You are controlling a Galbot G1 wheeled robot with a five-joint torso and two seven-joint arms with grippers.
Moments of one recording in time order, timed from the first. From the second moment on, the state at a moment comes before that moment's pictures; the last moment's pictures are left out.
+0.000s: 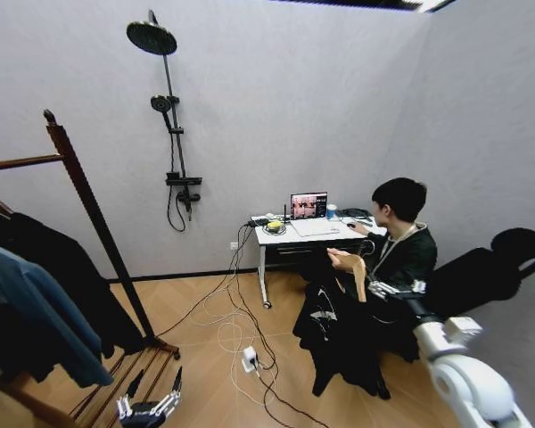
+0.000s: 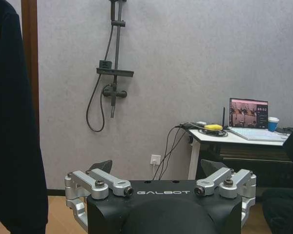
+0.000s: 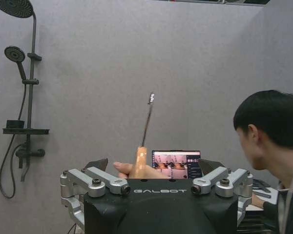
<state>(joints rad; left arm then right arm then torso) 1.86 -1.52 -0.65 -2.22 -0.22 -0.12 0.14 -1.29 1.06 0.84 2.07 0.57 -0.14 -0.02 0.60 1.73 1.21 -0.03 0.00</state>
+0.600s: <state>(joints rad) 1.86 -1.52 -0.65 -2.22 -0.22 -0.12 0.14 -1.18 1.06 0.75 1.98 0.50 -0.13 0.01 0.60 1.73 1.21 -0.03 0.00</state>
